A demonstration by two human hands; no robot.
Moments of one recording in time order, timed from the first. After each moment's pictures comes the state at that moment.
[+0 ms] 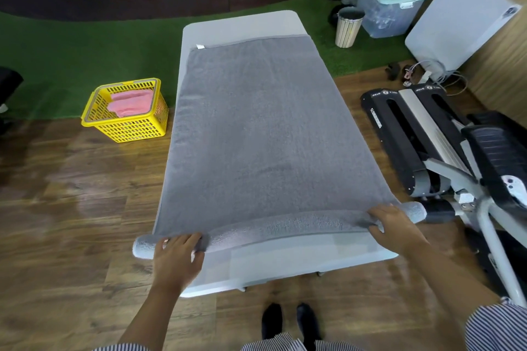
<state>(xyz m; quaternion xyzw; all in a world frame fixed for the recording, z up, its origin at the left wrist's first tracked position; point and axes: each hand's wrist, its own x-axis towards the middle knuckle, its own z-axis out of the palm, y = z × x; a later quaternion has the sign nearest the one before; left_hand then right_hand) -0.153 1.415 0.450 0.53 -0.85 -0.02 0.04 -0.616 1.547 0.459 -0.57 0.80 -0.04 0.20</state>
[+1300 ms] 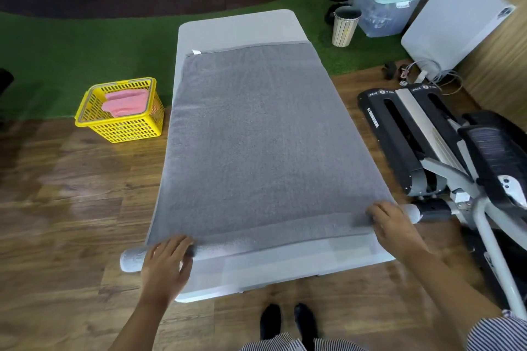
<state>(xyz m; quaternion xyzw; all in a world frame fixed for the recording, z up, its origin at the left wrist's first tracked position) -0.131 1.411 0.449 0.50 -0.86 -0.06 0.08 -0.614 1.552 0.441 -0.61 0.78 -0.13 0.05</state>
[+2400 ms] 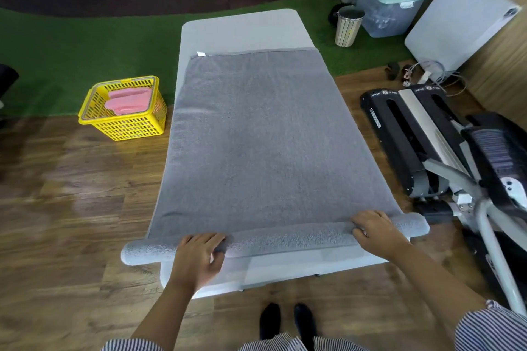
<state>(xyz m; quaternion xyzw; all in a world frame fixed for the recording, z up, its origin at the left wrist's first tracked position) -0.185 1.415 0.447 0.43 -0.89 -0.09 0.11 -0.587 1.533 0.455 -0.64 0.74 -0.04 0.19</state>
